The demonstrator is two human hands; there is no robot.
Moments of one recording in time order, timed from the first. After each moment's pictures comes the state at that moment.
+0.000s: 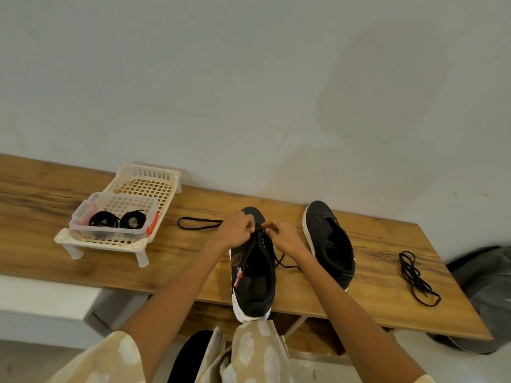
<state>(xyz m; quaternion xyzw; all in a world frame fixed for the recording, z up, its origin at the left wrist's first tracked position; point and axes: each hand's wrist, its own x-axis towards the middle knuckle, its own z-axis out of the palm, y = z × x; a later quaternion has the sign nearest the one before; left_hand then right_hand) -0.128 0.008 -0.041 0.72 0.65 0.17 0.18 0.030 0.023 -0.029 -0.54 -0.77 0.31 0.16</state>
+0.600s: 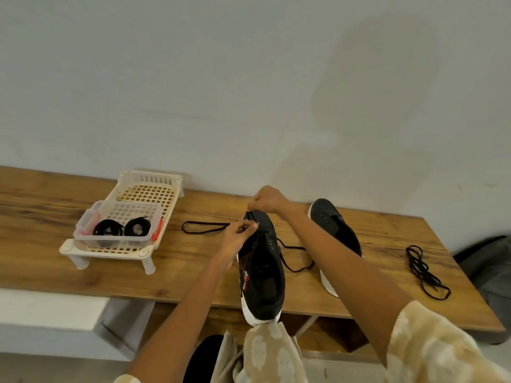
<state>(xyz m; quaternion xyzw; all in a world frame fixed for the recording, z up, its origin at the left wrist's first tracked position) -0.125 -0.015 -0.059 0.40 0.59 0.49 0.50 -0.034 0.060 0.047 -0.54 -0.77 0.33 0.06</state>
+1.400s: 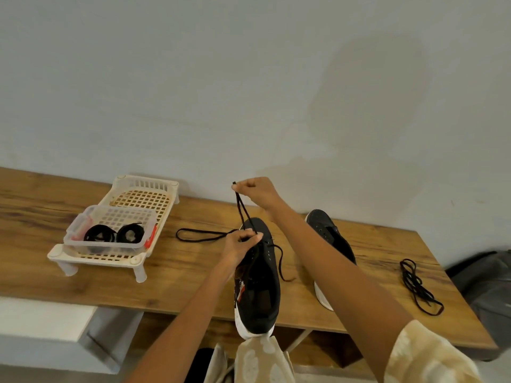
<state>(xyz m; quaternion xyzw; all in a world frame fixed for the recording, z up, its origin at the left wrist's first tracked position) -0.107 -0.008 -0.057 0.38 0.59 0.52 0.48 -0.050 0.053 0.071 -0.49 -0.68 0.46 0.29</state>
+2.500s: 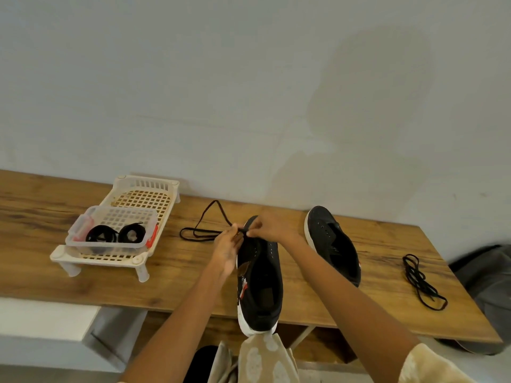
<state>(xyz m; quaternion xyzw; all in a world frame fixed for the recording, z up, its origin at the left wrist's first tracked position) -0.122 -0.019 -0.053 0.13 0.44 0.64 0.62 -0.015 0.044 0.010 -0.51 -0.82 0.26 0.00</state>
